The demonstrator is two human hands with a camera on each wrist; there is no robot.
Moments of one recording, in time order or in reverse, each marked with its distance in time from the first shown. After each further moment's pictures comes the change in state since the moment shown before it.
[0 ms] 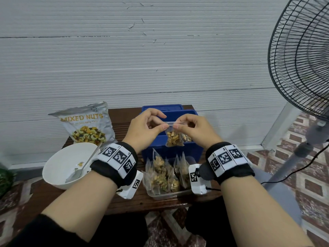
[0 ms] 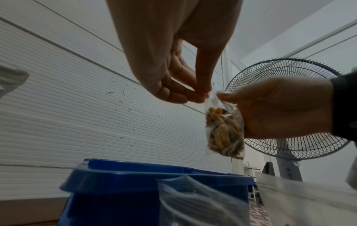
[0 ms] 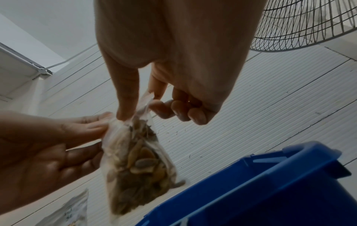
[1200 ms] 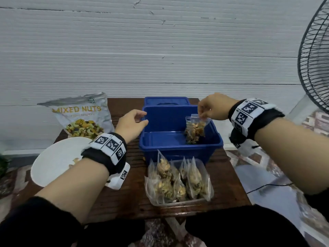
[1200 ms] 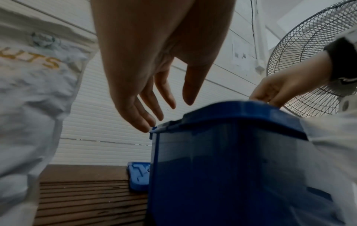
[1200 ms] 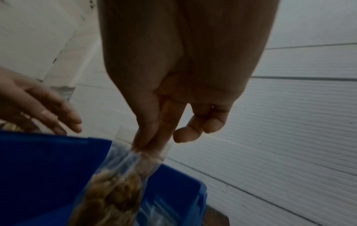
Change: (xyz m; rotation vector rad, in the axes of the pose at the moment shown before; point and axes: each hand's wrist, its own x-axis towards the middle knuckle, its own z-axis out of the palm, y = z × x) left_hand 0.046 -0.084 -0.036 0.278 0.096 -0.368; right_hand 0.094 -0.003 -0.051 -1.052 -0.456 0.121
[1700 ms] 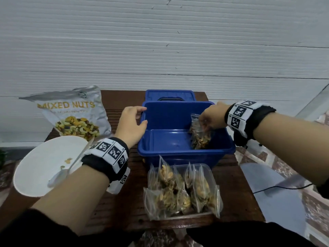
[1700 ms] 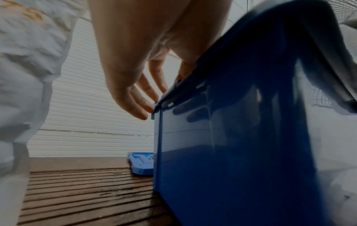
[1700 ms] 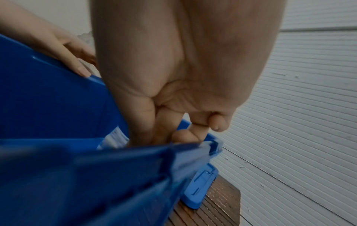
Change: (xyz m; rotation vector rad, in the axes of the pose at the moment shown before) left_hand 0.020 -0.020 0.018 0.095 0.065 0.092; right_hand 0.057 0.011 0.044 -0.362 -0.290 -0.085
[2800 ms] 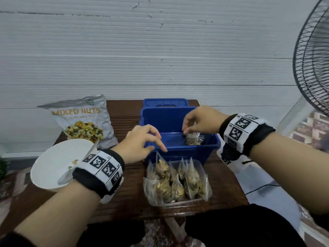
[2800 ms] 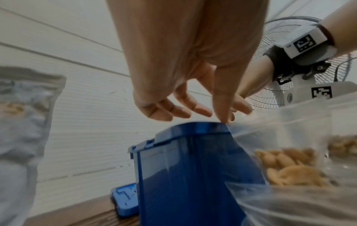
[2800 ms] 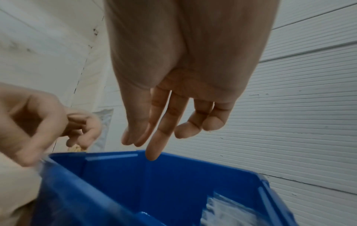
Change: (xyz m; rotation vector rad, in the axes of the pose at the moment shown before) left_hand -0.061 0.034 -0.033 0.233 -0.521 0.432; right_hand -0.067 -0.032 -0.009 0.626 0.336 -0.125
